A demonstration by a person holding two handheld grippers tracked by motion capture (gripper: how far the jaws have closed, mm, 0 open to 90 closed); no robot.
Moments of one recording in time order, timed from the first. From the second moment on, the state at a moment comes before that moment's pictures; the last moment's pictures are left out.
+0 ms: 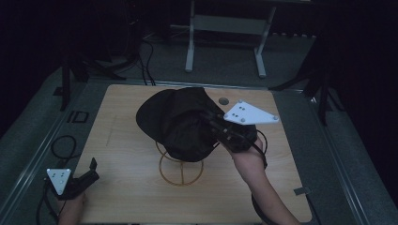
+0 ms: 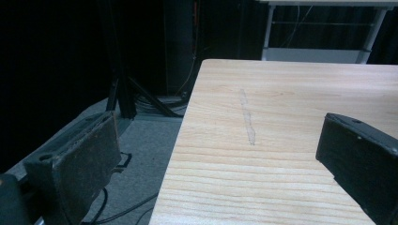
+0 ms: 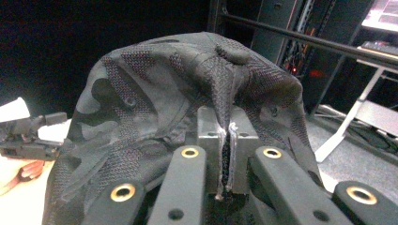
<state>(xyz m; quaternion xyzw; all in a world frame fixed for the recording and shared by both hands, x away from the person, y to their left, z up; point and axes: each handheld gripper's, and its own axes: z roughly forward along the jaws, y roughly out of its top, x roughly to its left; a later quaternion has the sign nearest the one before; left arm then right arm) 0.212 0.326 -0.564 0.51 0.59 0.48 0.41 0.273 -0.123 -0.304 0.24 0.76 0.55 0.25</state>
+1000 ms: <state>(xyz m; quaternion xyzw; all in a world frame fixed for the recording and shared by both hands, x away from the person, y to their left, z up) 0.211 0.326 -0.564 0.51 0.59 0.48 0.41 0.289 -0.102 -0.358 0.26 0.79 0.52 0.19</state>
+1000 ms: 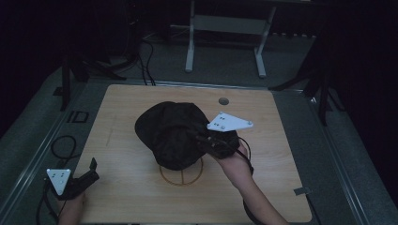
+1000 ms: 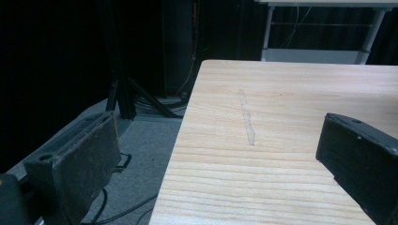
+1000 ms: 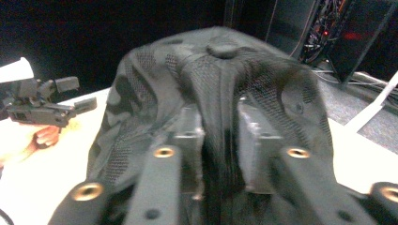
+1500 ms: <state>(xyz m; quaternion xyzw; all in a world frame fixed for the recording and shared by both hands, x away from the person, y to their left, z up) 0.211 0.326 -0.564 0.51 0.58 0.48 0.41 0.292 -0.101 -0.363 0.26 0.79 0.52 0.18</state>
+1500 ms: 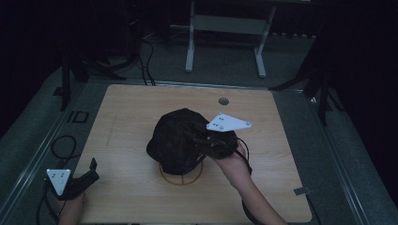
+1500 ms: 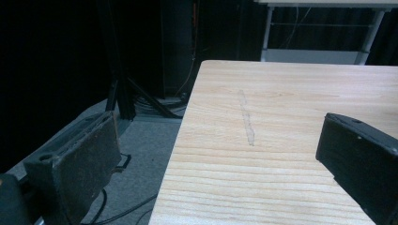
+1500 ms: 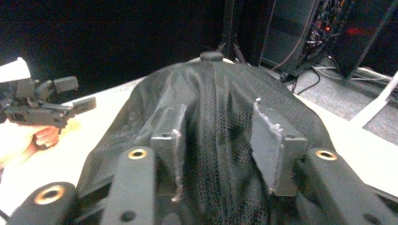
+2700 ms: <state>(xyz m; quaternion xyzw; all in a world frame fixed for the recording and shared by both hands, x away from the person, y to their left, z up) 0.211 0.326 -0.564 0.51 0.58 0.48 0.41 0.302 -0.198 -0.368 0.31 0.75 0.54 0.22</state>
